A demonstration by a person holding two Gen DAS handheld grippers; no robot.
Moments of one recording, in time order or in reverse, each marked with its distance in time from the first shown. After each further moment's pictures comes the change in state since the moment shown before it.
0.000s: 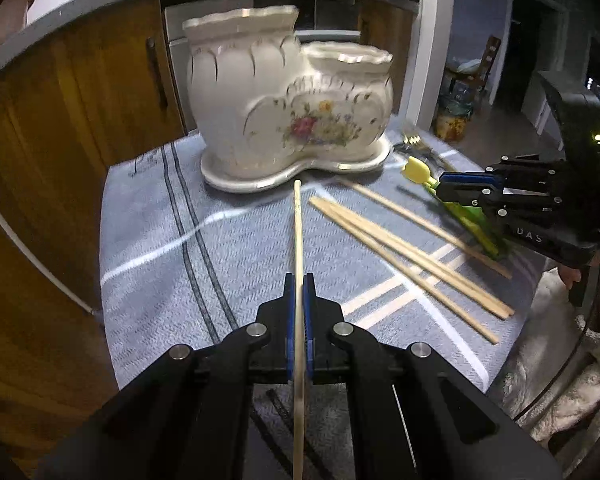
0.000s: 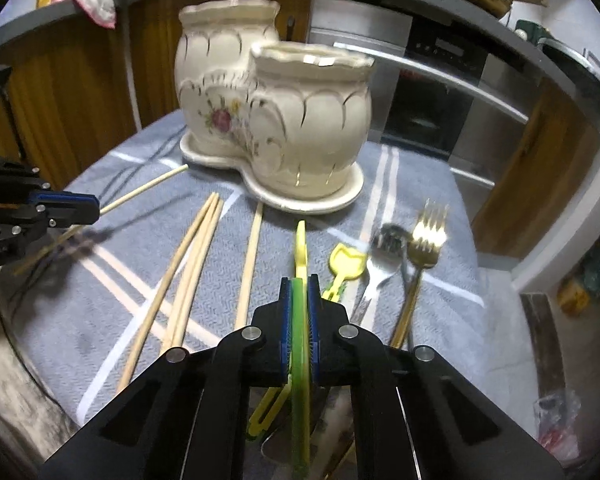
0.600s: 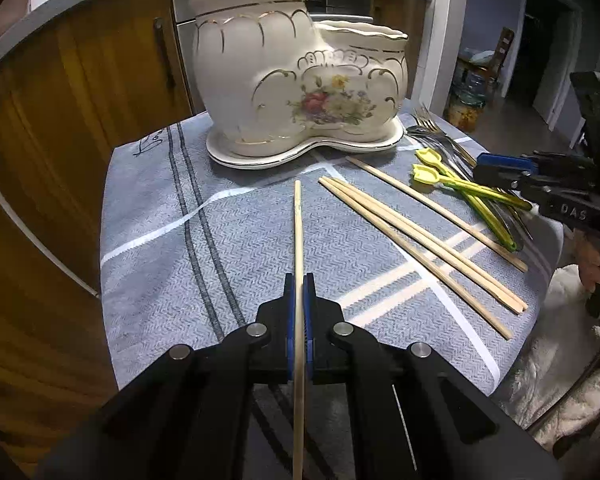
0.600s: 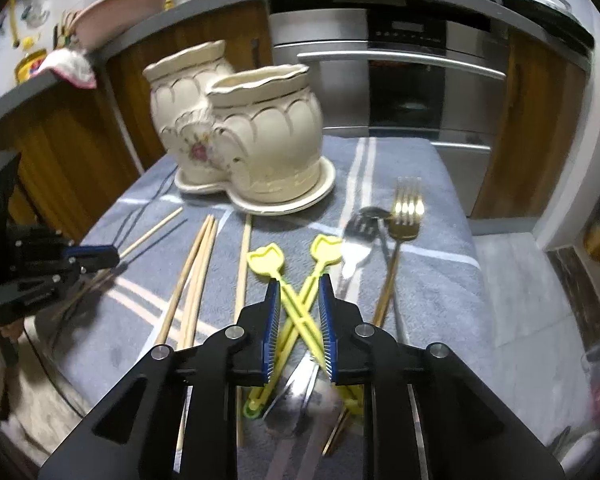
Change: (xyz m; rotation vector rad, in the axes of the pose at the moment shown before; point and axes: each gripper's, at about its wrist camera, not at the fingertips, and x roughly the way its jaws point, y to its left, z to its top) left arm 0.016 0.000 -0.004 -0.026 0.082 0.038; right arm -0.003 -0.021 -0.010 0.150 0.007 0.080
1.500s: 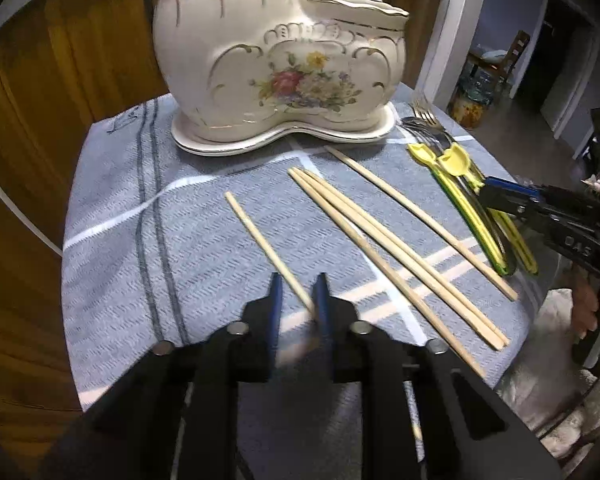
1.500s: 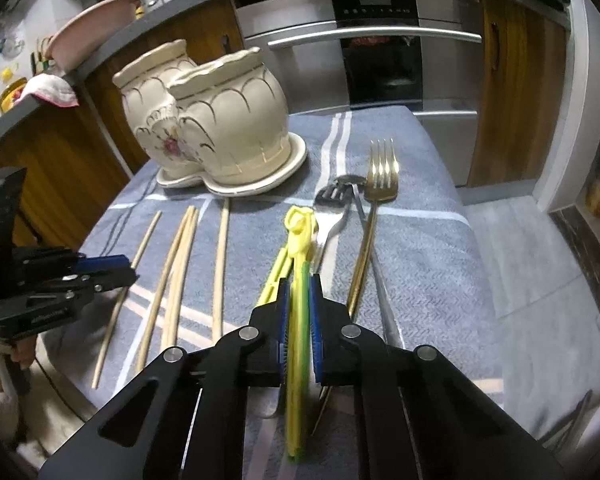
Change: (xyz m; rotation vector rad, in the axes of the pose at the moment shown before) left arm 0.023 -0.022 0.015 -0.082 0.091 -0.011; right arm -0.005 -0.026 -0.019 0.169 0.009 0.029
